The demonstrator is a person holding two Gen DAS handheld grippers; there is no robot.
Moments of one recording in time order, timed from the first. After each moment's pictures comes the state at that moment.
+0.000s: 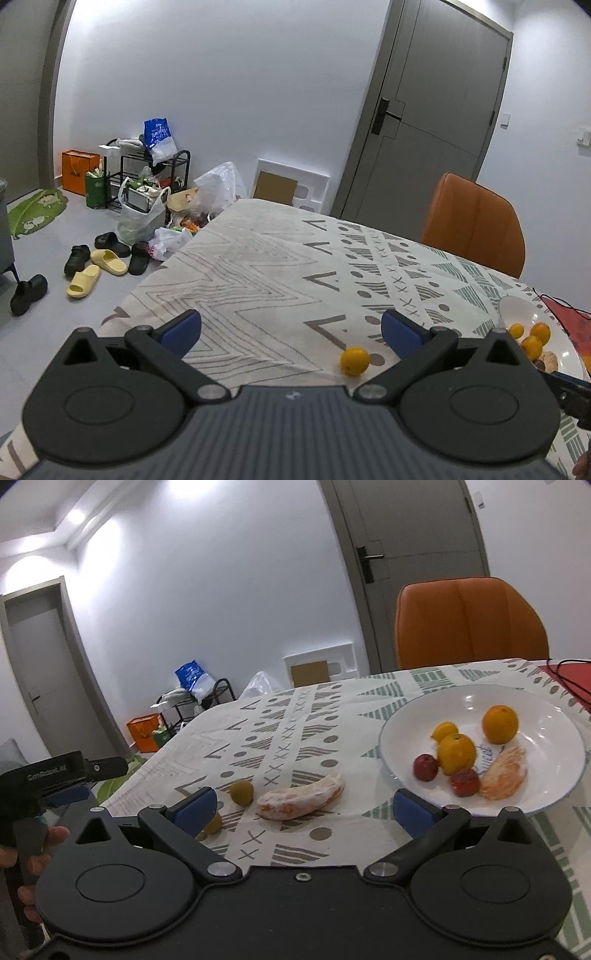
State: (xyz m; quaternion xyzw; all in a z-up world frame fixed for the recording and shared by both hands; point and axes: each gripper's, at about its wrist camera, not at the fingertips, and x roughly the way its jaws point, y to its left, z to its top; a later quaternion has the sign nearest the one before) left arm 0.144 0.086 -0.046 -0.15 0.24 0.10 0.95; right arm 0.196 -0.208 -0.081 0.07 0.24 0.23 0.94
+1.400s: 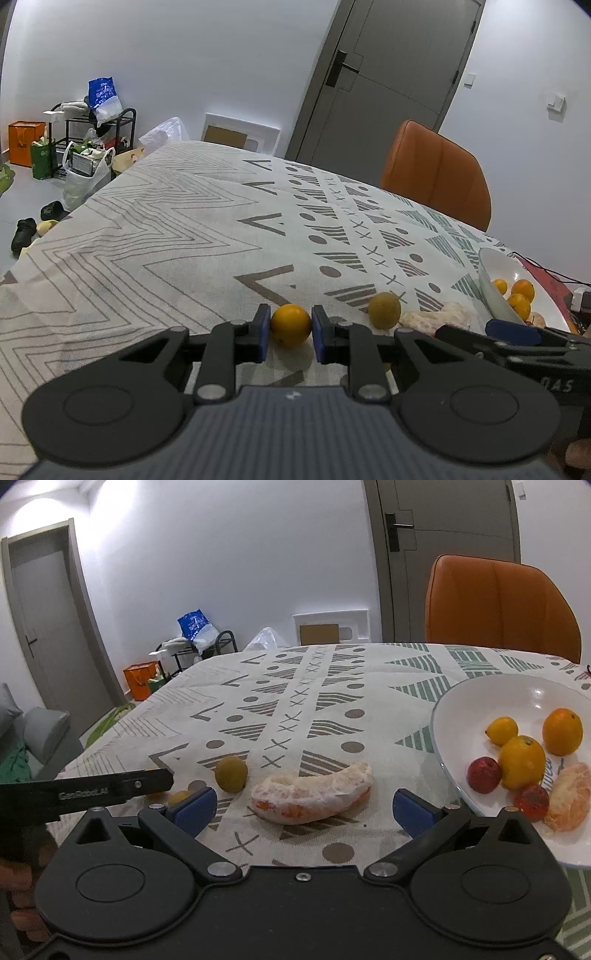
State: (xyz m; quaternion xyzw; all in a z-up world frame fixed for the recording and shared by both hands) left arm 0.191 0.070 -0.089 -0.16 0.30 0.01 0.94; right arm 0.247 -0.159 -0.105 -0.01 0.29 0.23 0.93
